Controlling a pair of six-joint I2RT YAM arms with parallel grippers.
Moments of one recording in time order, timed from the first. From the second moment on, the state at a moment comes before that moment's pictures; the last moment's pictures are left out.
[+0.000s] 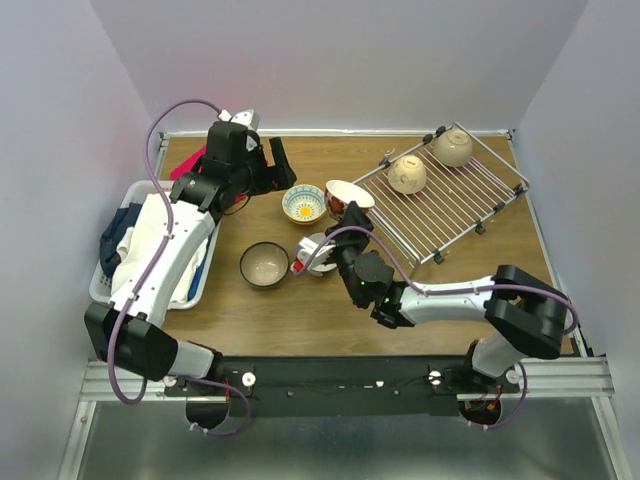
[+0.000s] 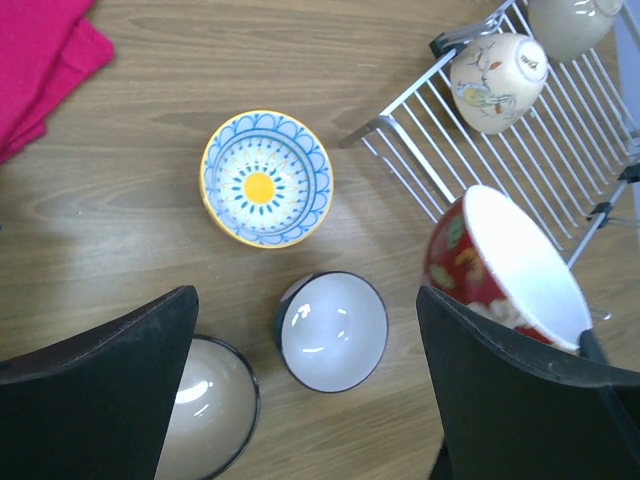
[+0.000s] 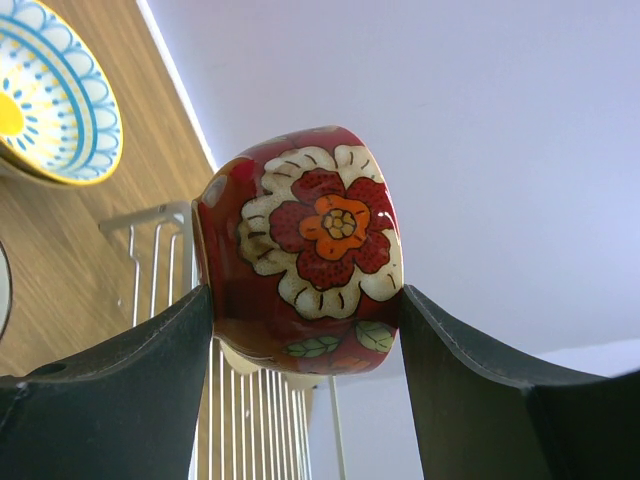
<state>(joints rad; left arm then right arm) -0.34 1.37 1.43 -0.62 0.09 -0.46 1.12 1.55 0.72 0.91 0.77 -1.32</state>
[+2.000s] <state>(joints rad) -0.41 1.68 1.57 -0.96 0.24 -0.50 1.30 1.75 0.71 1.23 0.85 -1.55</state>
